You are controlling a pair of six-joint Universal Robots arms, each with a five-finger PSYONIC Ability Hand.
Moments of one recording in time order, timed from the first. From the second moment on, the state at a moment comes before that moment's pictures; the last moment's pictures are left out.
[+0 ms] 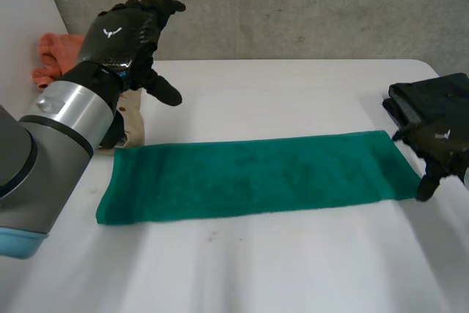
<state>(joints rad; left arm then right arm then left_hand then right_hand) 4.23 -1.65 -1.54 3.34 -1.52 3.11 1.48 -1.30 1.71 0.03 1.18 2.51 0.21 0.21 0.21 0.20 0.05 0.21 0.27 0.27 0.26 0.11</state>
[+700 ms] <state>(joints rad) 4.12 -1.75 -1.61 3.33 -1.53 3.33 1.40 -1.04 1.70 -0.16 1.02 2.44 0.21 0.21 0.21 0.20 0.05 0.74 0.86 0.86 0.86 0.67</state>
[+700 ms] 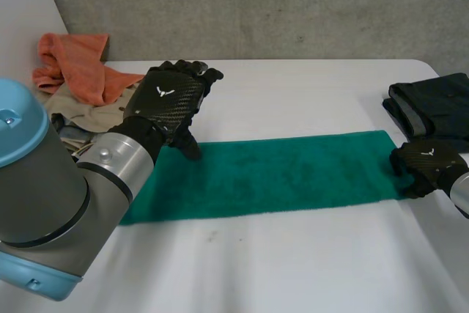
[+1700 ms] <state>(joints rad) 4.12 -1.77 -1.61 3.33 -1.53 3.33 1.22 -1.07 1.67 -0.15 1.03 2.37 0.21 0.21 0.21 0.20 0.05 0.95 1.17 1.18 1.19 0.97</state>
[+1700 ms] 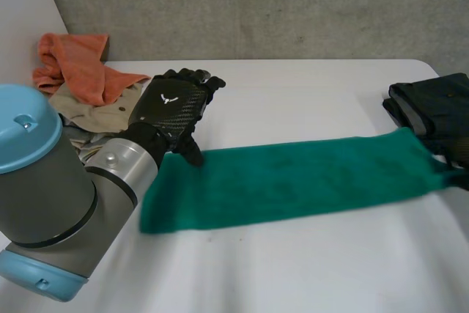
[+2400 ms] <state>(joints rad) 4.18 -1.66 -1.66 3.33 -1.55 3.33 2.11 -1.16 1.54 -0.17 1.01 2.34 0.21 0.21 0.21 0.20 0.05 0.98 1.17 1.18 1.19 0.99</state>
